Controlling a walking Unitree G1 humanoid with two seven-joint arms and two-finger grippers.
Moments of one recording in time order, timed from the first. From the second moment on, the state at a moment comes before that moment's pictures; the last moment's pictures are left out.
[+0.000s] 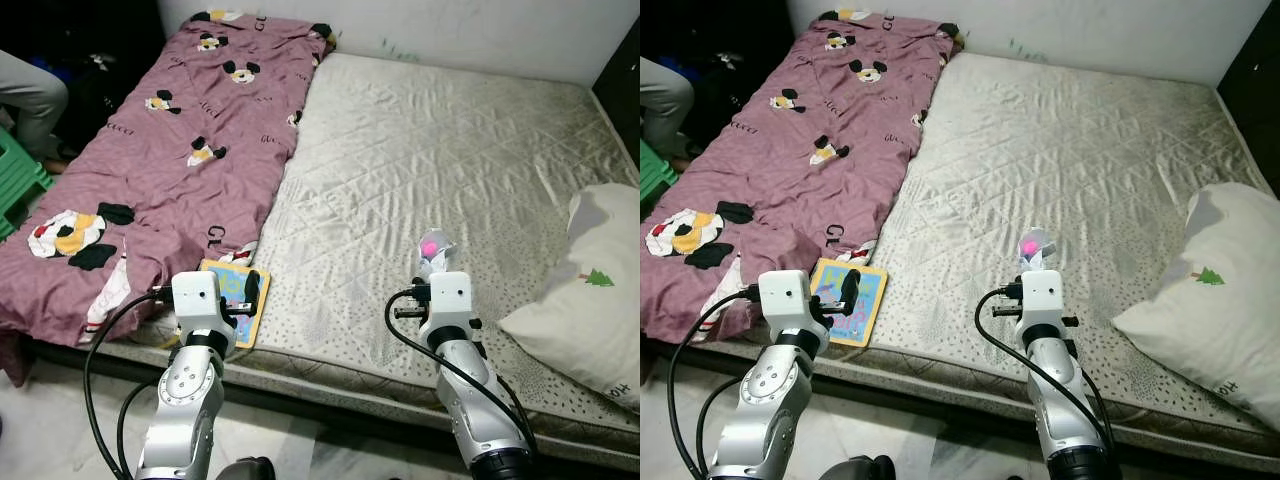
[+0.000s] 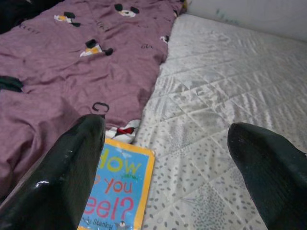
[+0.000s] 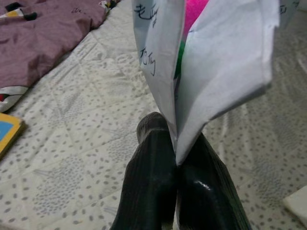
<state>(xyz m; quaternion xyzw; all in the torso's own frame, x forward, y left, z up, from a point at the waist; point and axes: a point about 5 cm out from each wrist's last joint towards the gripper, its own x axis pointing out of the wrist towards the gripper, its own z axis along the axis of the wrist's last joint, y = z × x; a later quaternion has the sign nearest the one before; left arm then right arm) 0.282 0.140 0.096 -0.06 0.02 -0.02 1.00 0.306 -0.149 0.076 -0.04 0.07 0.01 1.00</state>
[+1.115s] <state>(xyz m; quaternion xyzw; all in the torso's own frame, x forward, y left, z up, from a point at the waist) 0.287 0.130 0.103 -0.06 0.01 -0.03 1.00 0.305 -0.161 0.075 -0.02 0.07 0.00 1.00</state>
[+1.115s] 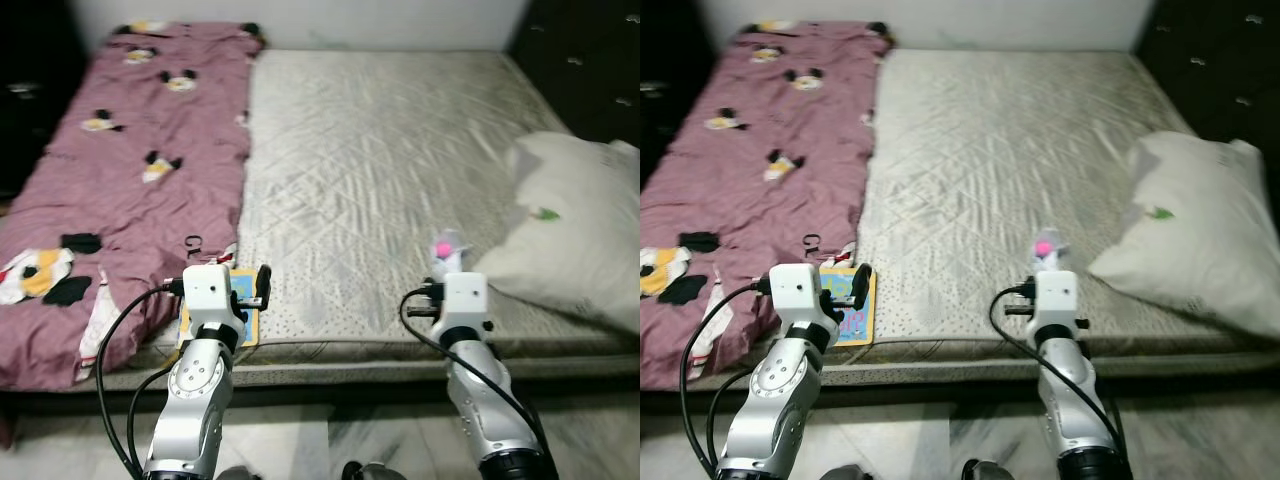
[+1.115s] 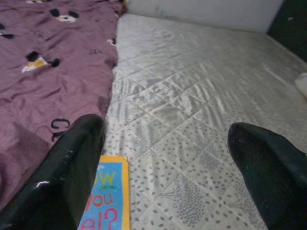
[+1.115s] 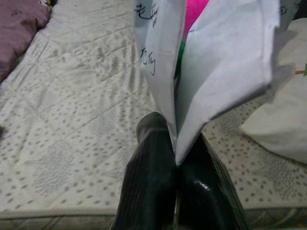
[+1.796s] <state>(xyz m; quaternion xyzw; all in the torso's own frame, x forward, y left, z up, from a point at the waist) 0.285 0.139 0.101 -0.07 0.01 -0.04 1.00 0.308 -0.145 0.076 -0.02 0.07 0.03 1.00</state>
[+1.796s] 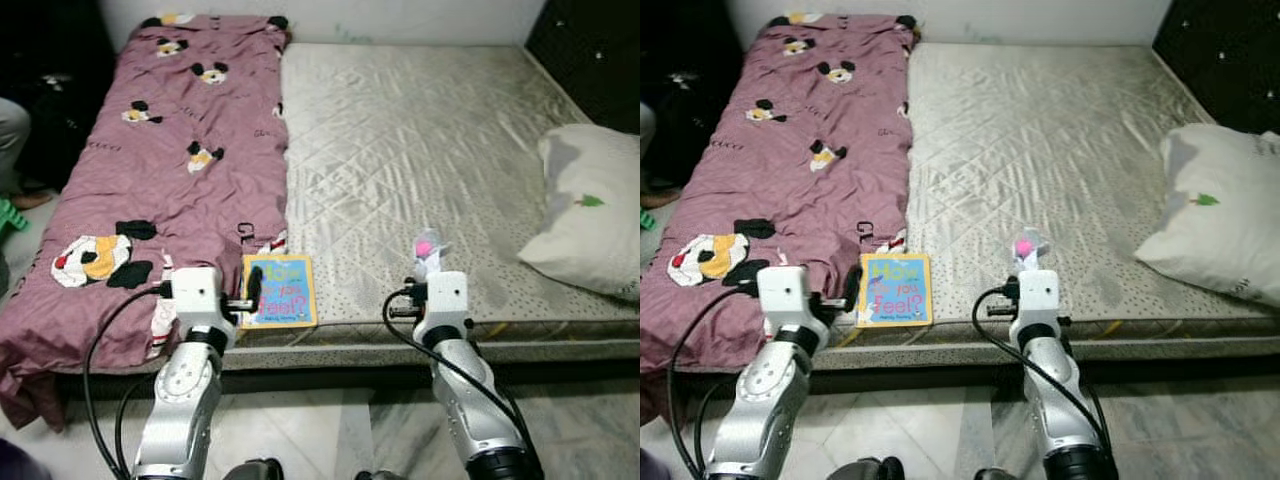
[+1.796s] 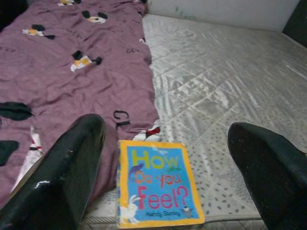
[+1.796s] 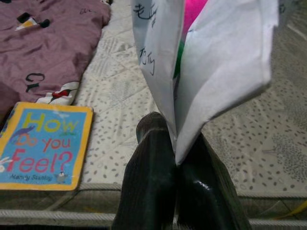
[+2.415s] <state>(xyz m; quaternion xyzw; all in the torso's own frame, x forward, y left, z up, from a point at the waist) 0.283 0.136 0.100 -0.07 0.00 -0.05 1.00 0.309 -0.143 0.077 -0.02 0.07 0.03 1.00</state>
